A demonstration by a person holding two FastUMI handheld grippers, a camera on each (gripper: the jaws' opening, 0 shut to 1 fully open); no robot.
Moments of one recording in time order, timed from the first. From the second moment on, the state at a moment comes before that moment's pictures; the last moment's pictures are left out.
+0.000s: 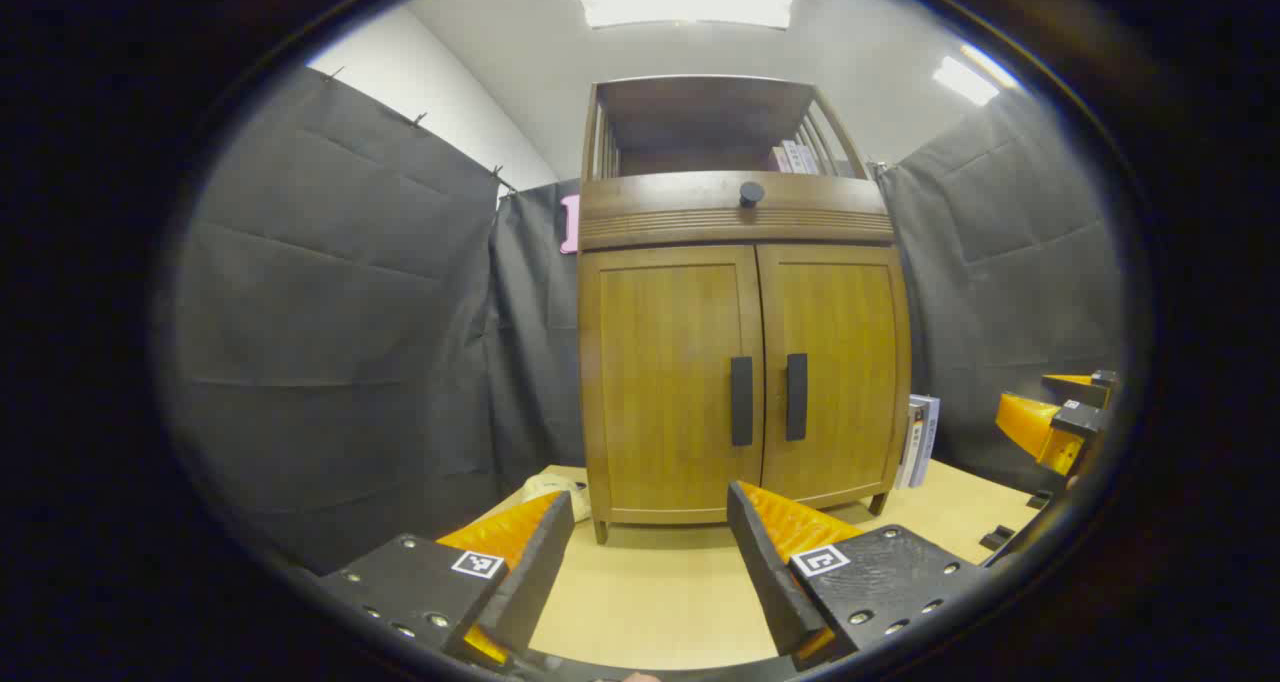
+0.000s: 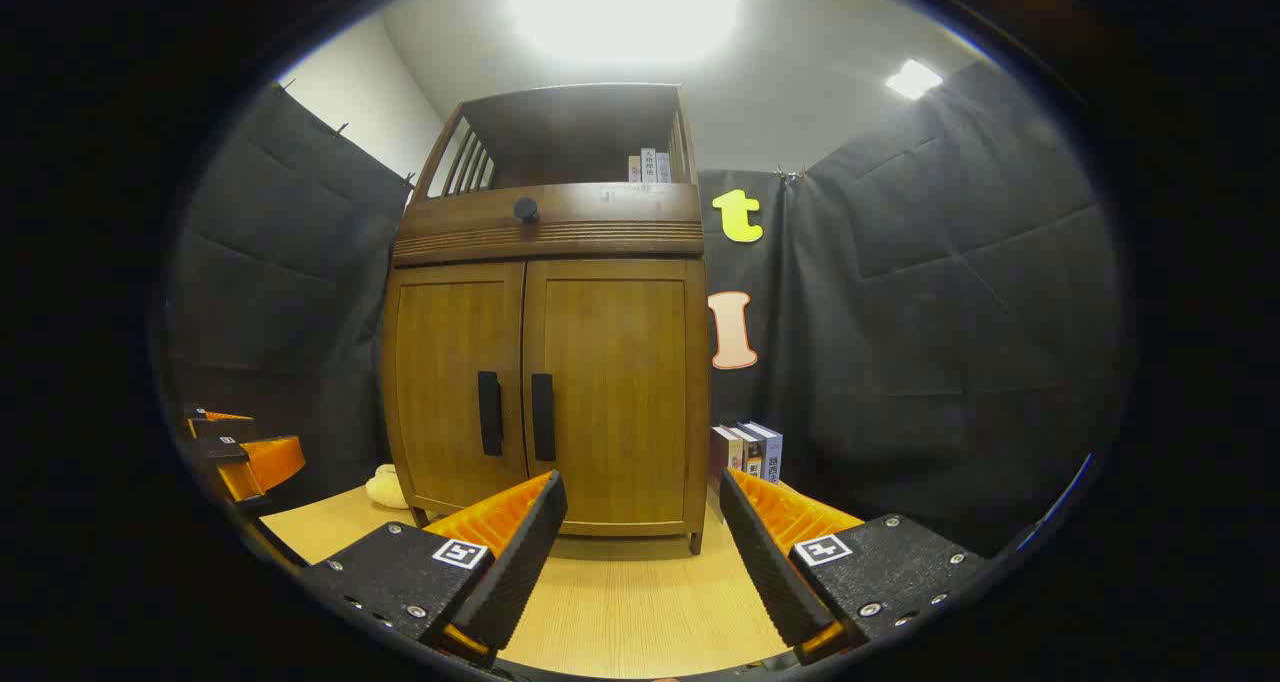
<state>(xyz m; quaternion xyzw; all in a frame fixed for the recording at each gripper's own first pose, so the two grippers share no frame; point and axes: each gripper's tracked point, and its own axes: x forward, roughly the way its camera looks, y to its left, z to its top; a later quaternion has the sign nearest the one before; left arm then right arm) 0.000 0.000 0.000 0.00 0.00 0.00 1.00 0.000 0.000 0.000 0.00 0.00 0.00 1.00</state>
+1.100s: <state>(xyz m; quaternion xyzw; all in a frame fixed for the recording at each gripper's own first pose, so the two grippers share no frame) -0.003 0.001 0.009 0.01 -0.02 0.01 1.00 0.008 0.008 -0.005 0.01 0.01 0.03 1.00</state>
